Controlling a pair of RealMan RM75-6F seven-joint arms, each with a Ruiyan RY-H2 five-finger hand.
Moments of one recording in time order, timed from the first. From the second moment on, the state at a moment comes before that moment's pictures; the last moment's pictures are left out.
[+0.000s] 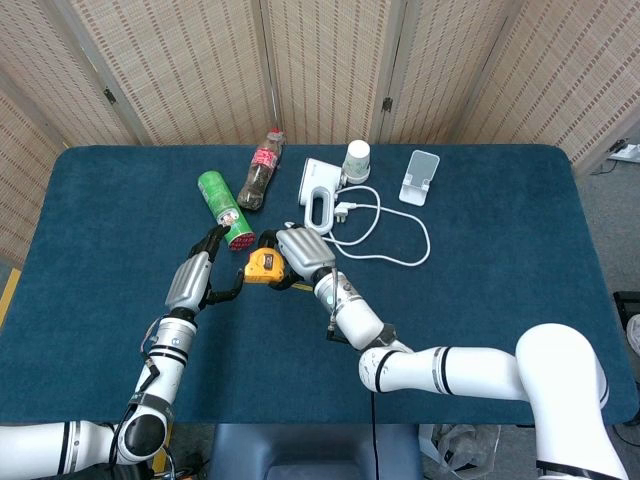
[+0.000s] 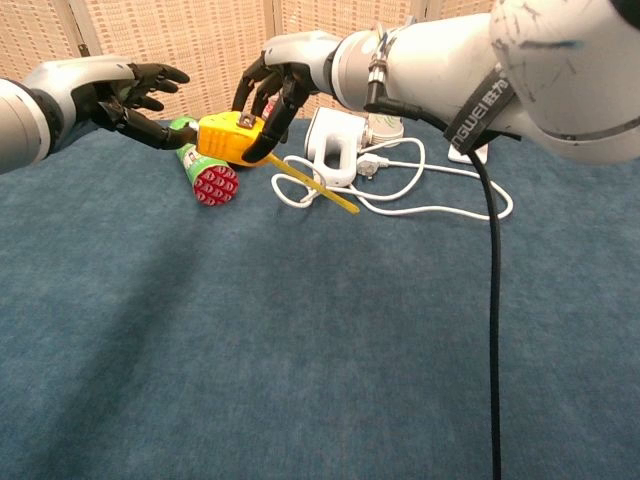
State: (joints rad) left arm -0.75 -1.48 -0.39 -1.91 0.60 1.26 0.31; right arm 1.27 -1.60 0.36 -1.50 -0.46 0.84 -0.36
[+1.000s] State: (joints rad) left arm -0.72 -1.46 -0.40 -1.90 0.61 1.23 0.24; right arm 1.25 -1.57 0.35 -1.53 -0.46 0.86 -0.36
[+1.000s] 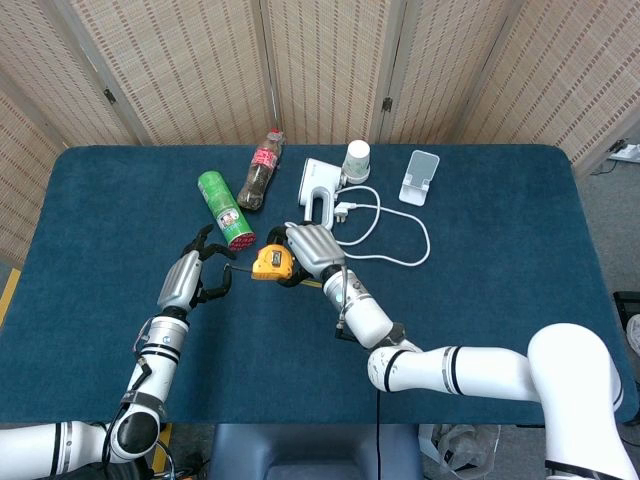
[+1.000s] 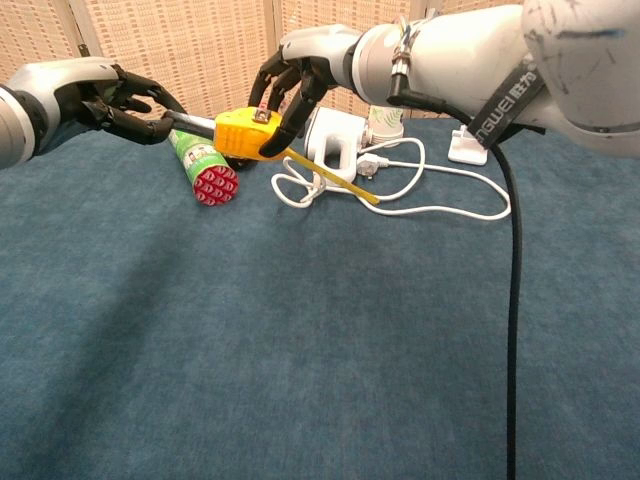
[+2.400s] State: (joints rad) left arm -0.67 -1.50 -0.40 -1.76 0.70 1.26 0.17; right arm 1.17 -1.47 0.32 -1.60 -0.51 0.88 -0.34
